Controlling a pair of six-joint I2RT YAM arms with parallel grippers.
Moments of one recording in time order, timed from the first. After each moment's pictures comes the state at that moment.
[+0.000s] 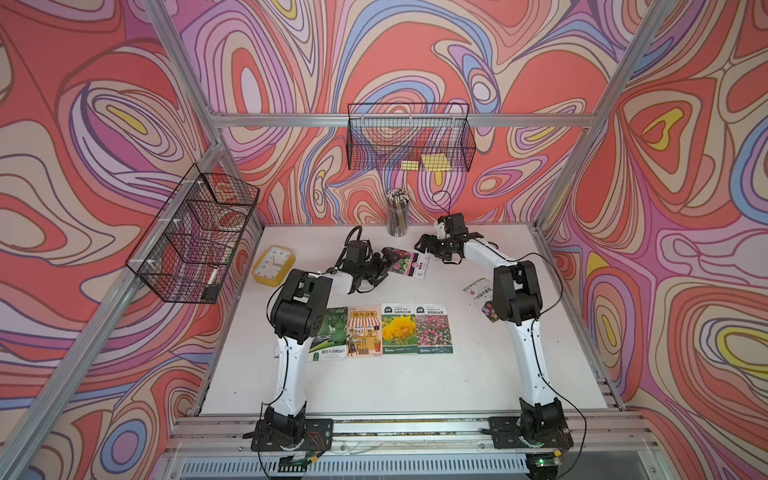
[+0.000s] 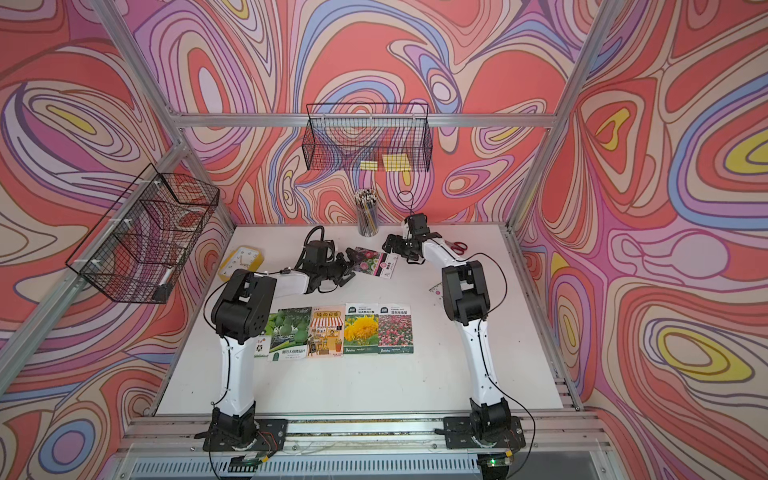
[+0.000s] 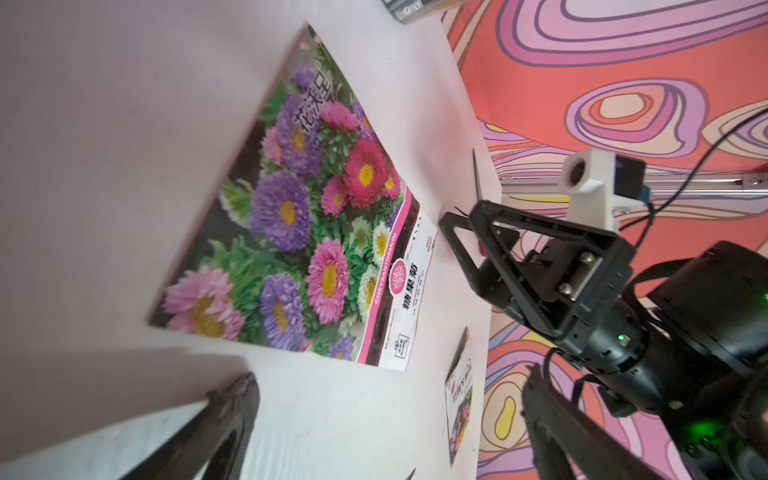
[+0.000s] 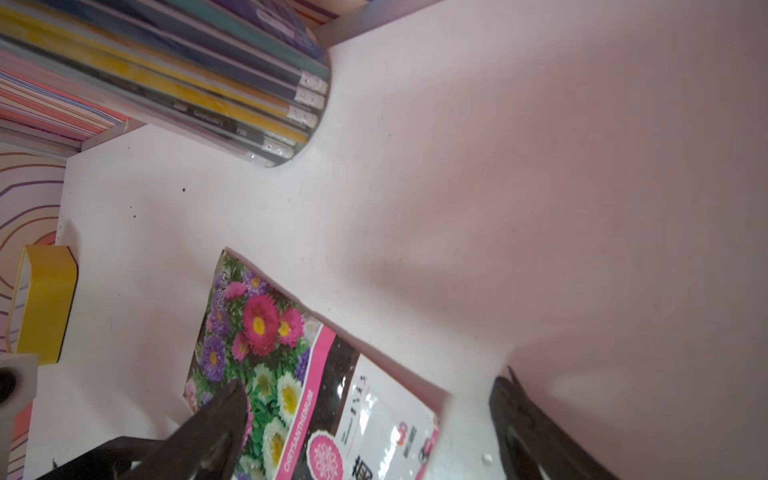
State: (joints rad) left arm -0.33 2.21 1.35 0.32 0.54 -1.11; right arm 0.24 2.52 2.10 -0.43 -0.39 0.41
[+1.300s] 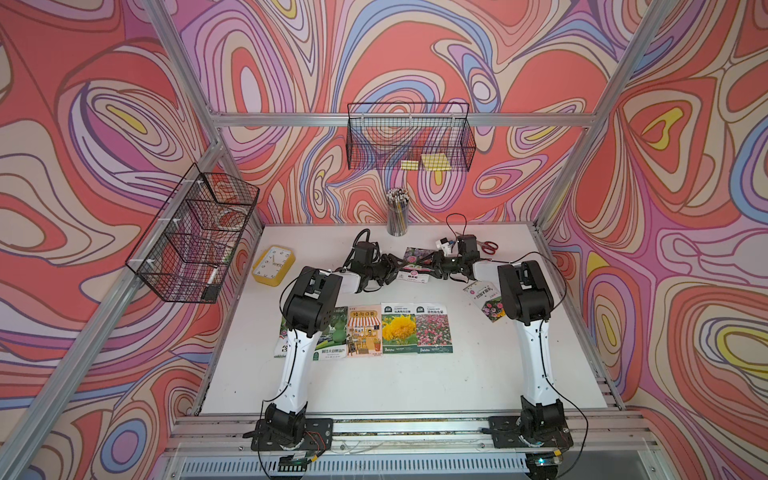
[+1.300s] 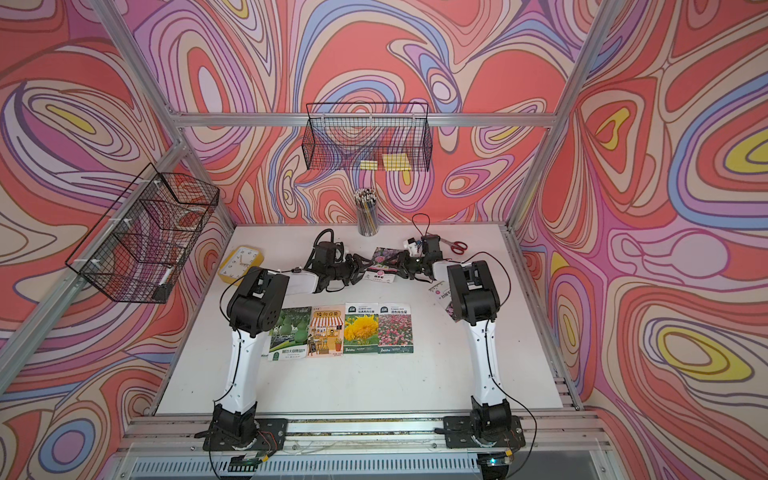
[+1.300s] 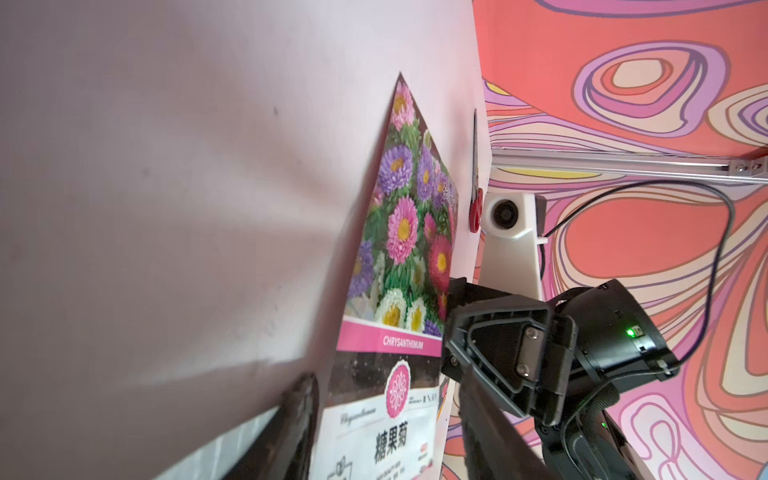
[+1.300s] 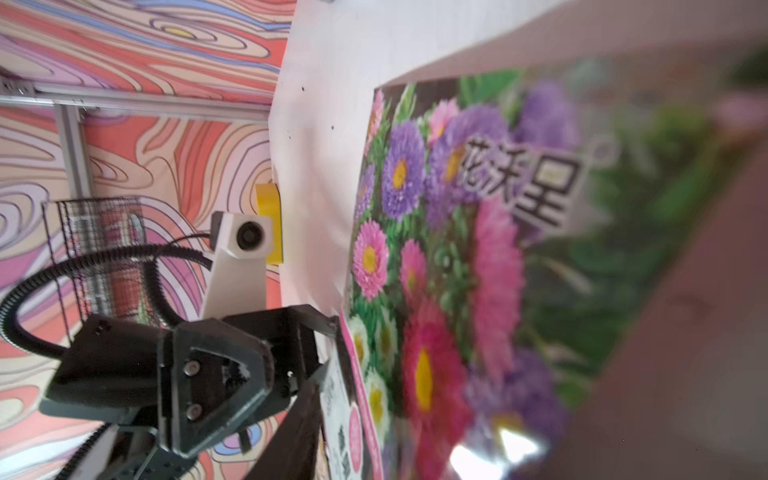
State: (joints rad) left arm -0.35 2.32 1.44 0.35 0.65 -1.20; right arm 0.16 2.42 1.59 0.13 -0.95 0.81
